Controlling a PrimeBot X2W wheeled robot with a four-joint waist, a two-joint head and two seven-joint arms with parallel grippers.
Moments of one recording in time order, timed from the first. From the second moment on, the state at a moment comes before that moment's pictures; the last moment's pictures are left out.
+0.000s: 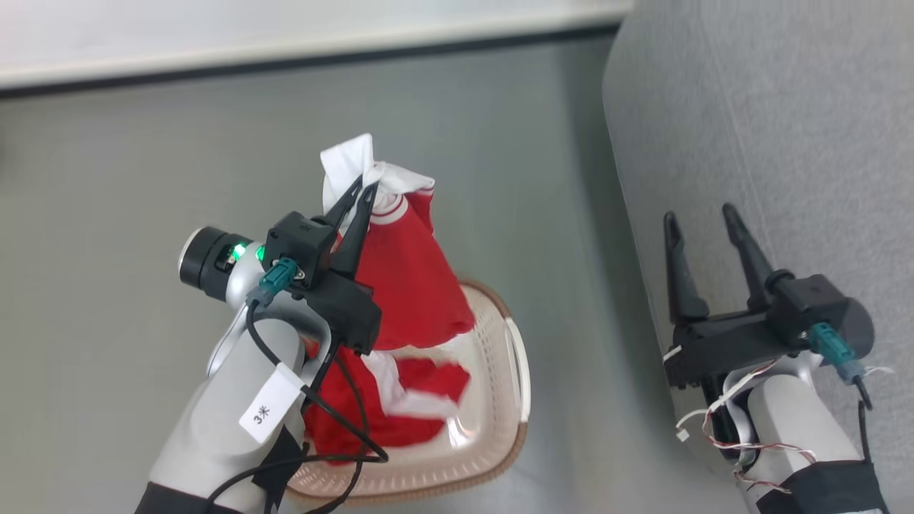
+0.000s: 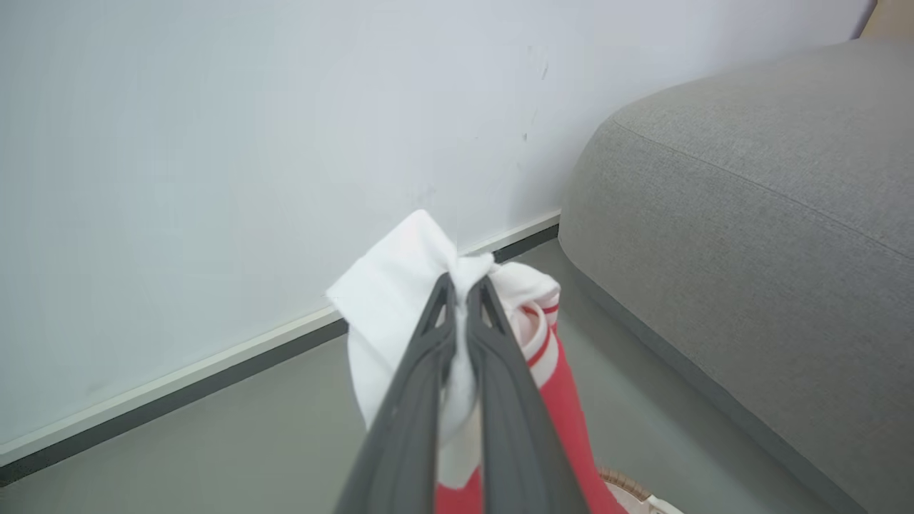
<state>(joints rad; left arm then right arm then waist) -0.69 0.04 -0.33 0.68 -0.13 -0.11 -0.25 -0.44 -0.11 0.20 0.35 0.19 -0.01 -0.26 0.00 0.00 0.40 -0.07</state>
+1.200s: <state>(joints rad) -0.65 0.04 -0.51 0.64 -0.32 -0.13 -0.16 -0.39 -0.08 0.47 0.61 0.18 0.12 -0.26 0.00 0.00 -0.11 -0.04</state>
